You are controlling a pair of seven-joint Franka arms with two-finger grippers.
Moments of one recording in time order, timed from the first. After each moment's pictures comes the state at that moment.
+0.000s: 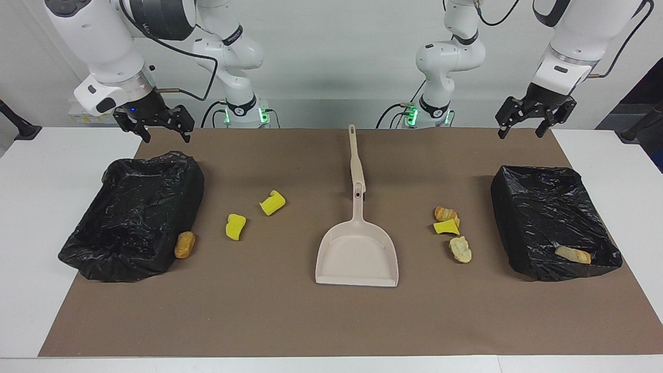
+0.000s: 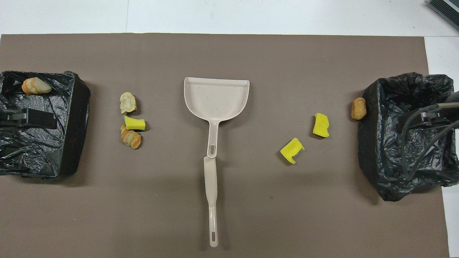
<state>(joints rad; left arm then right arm) 0.08 -0.11 -0.15 -1.67 -0.03 1.63 -0.06 -0.06 0.03 0.02 -1.55 -0.02 1.47 -0.03</state>
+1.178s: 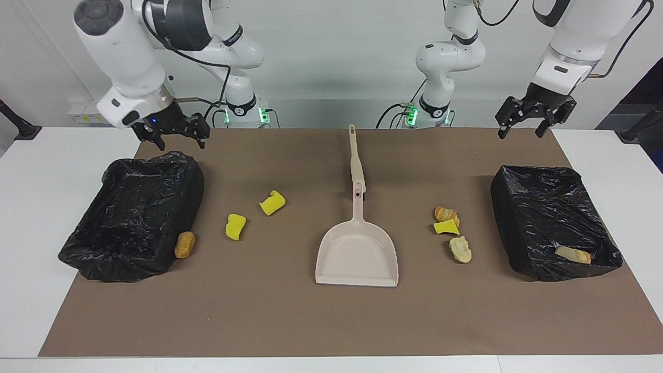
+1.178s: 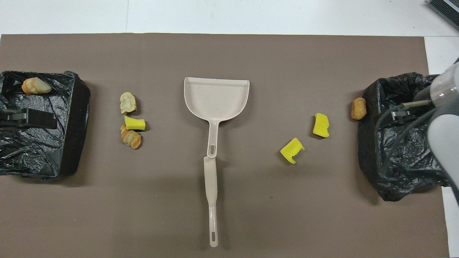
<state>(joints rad) 0.08 -0.11 -0.15 -1.67 -0.03 1.63 -0.06 0.03 0.10 0.03 -1.55 -0.03 1.51 -0.04</state>
